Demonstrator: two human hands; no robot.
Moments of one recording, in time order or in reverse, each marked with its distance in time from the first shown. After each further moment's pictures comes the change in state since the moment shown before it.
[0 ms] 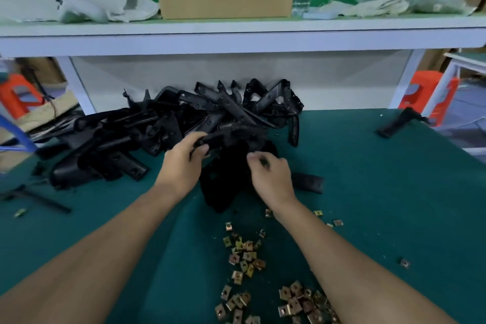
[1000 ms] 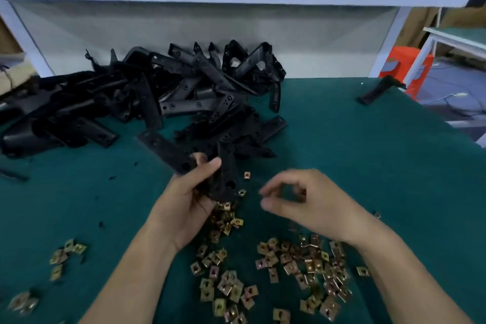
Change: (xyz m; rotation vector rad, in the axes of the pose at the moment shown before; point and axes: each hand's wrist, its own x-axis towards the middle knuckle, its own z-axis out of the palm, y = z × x) left_hand -0.116 0.020 0.050 -1.401 -0.301 -0.454; right_hand -0.096 0.039 -0.105 -0.364 -0.359 -0.279
